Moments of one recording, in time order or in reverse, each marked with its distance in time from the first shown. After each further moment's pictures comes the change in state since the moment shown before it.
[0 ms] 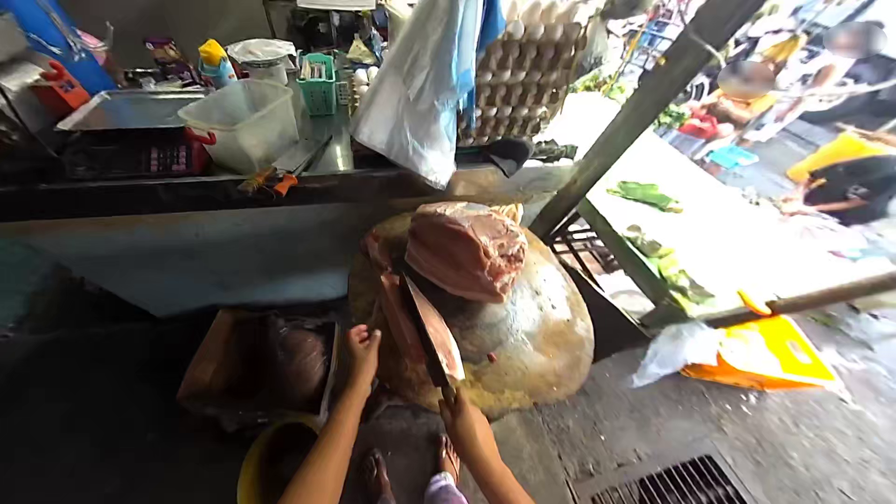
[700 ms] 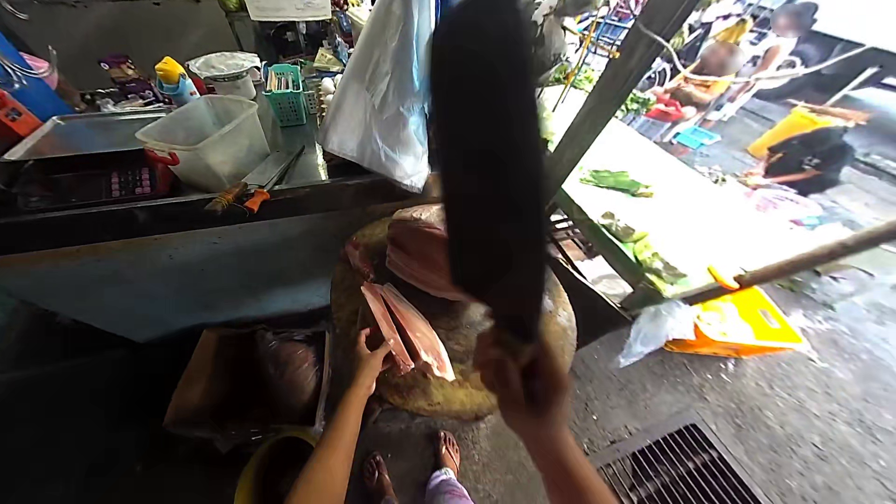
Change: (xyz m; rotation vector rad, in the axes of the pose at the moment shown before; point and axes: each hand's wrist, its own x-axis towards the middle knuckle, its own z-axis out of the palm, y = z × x) left_hand 0.014 0.003 0.040 -0.162 -0.173 -0.131; right_hand -0.061 -0.054 -0.138 0.609 0.807 -1.136
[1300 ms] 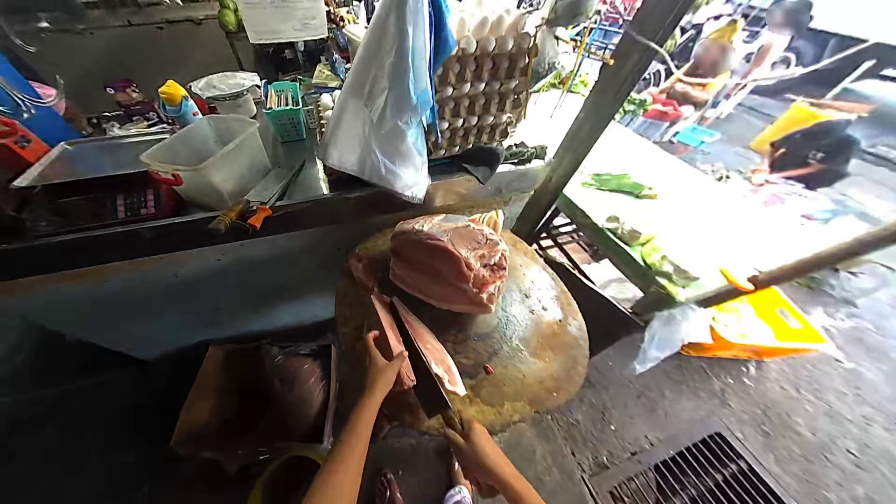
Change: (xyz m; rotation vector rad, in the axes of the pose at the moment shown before) left_hand 0.002 0.023 0.003 0.498 0.028 0.205; right_hand -0.136 0.121 0.031 -0.204 -0.834 1.247
